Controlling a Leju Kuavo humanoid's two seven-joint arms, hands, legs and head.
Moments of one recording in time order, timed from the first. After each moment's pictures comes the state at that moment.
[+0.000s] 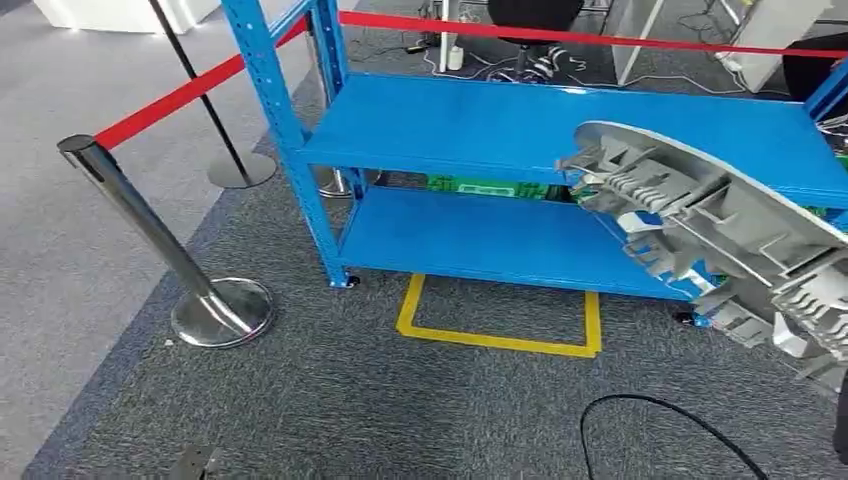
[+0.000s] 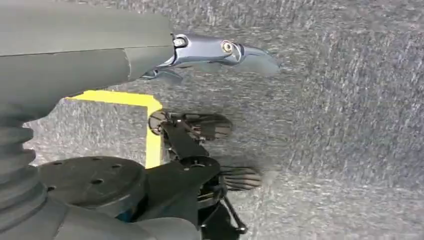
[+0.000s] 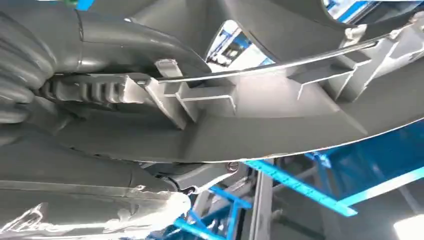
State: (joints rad) left arm -0.06 -0.24 1.42 -0.43 -1.30 -0.15 -0.30; right arm 0.33 0.20 -0.19 -2.41 0.79 -0.30 -0.38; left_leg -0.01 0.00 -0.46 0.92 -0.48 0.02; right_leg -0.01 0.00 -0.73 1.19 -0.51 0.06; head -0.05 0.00
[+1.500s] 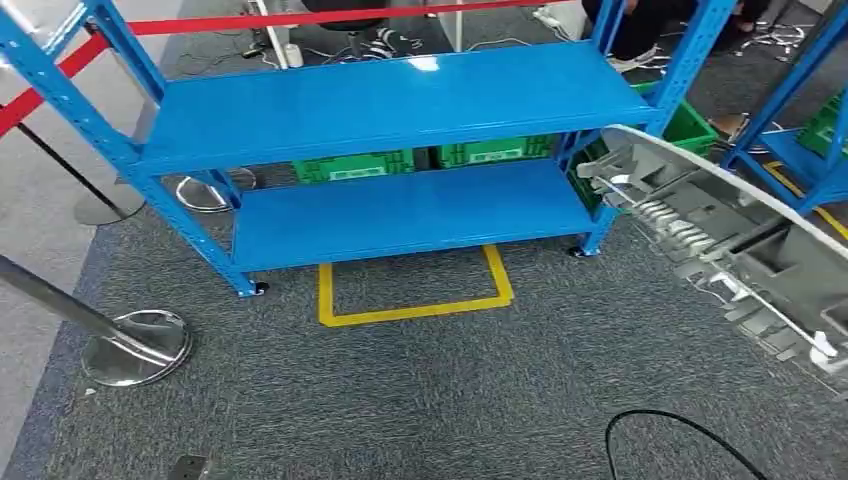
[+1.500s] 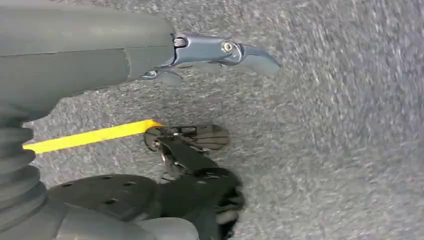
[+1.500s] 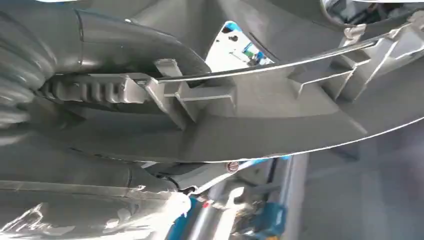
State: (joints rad) left arm -0.02 -0.19 1.42 -0.42 -1.37 -0.13 -0.45; right arm 0.46 0.20 -0.20 -2.48 0.68 -0.41 -0.54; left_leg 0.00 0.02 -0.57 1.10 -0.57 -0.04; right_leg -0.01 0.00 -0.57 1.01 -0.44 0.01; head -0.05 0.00
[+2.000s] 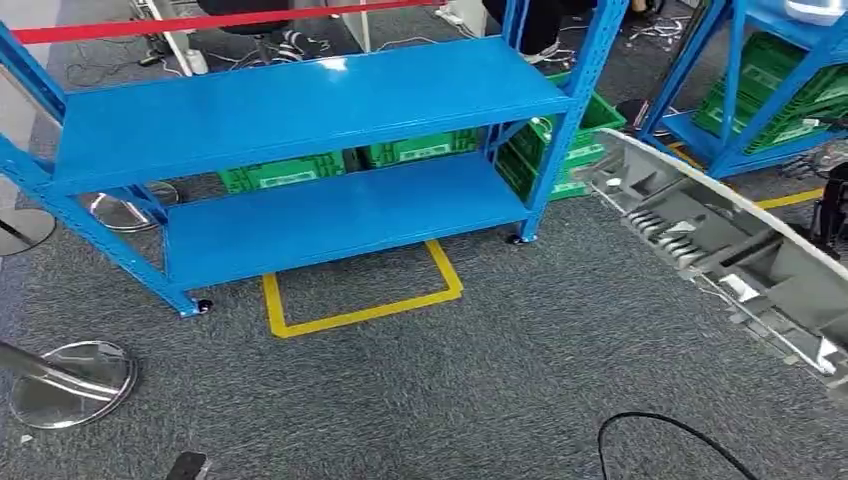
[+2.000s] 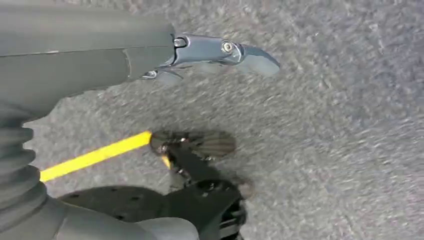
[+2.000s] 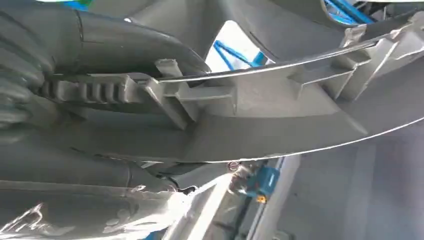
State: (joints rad) left arm -0.02 -0.20 1.42 -0.41 -1.39 -0.12 -0.44; right arm 0.48 0.21 -0.19 -2.51 0.71 -0.41 -0.56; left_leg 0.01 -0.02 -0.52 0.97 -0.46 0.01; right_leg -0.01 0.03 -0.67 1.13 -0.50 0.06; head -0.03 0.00
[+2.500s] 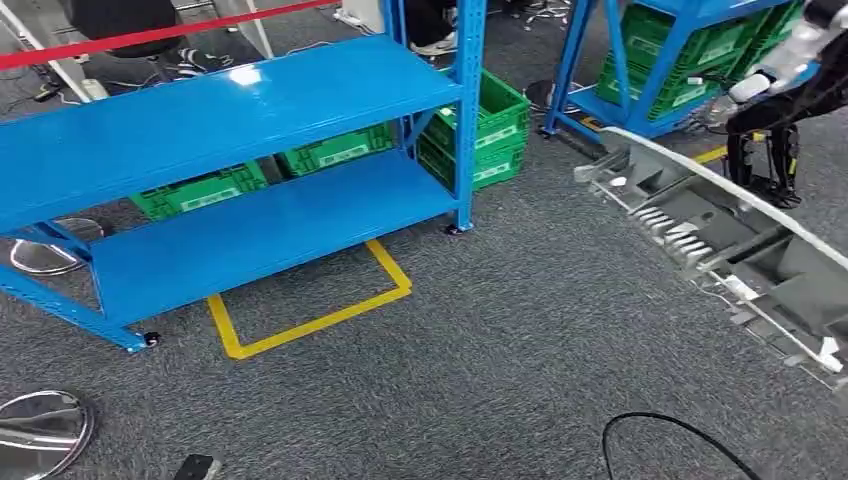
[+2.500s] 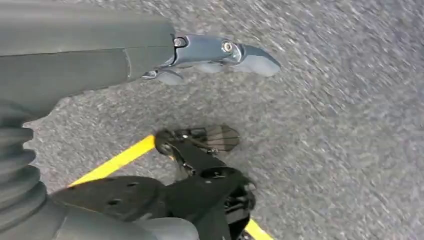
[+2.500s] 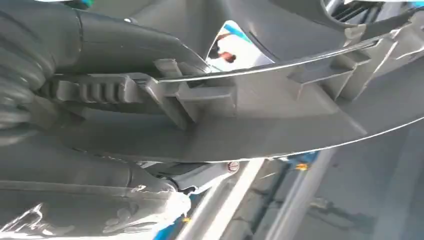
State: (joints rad) left arm -0.02 -0.19 1.42 -0.41 -1.41 -0.12 -0.42; right arm 0.49 0.21 -0.18 -2.51 0.71 -0.42 -0.55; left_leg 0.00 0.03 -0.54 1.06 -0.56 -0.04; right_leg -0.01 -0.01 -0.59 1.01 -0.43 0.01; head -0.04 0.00
